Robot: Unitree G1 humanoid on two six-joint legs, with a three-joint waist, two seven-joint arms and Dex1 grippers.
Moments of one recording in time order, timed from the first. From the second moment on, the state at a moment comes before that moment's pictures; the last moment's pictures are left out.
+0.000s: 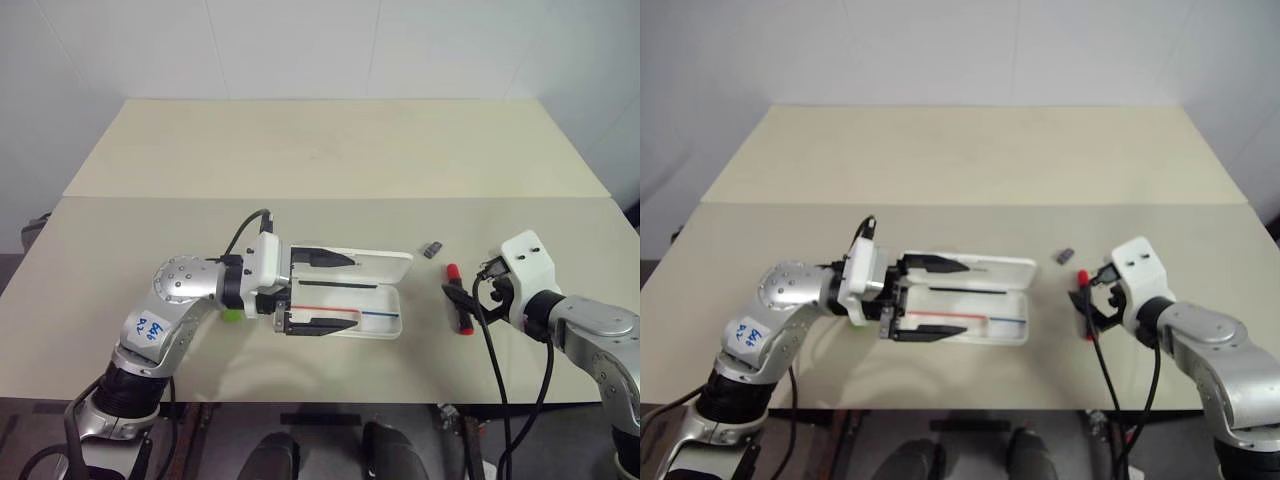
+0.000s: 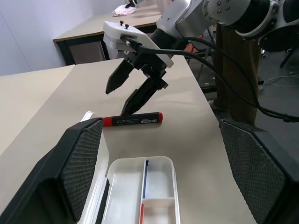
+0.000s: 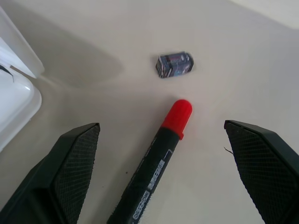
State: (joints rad) left arm -0.47 0.54 -0.15 -0.34 -0.46 0.32 -1.03; right arm -0.17 -0.73 -0.24 -0.59 0.42 1.12 0.40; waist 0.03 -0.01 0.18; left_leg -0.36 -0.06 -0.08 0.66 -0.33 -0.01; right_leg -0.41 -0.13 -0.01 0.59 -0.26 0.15
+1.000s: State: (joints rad) left arm -0.51 0.44 -0.30 -0.34 -0.34 0.41 -0.95; right arm -0.27 -0.58 -0.16 -0.64 0.37 1.50 0.22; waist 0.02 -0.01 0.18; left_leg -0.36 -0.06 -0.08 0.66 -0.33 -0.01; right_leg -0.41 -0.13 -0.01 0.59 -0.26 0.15
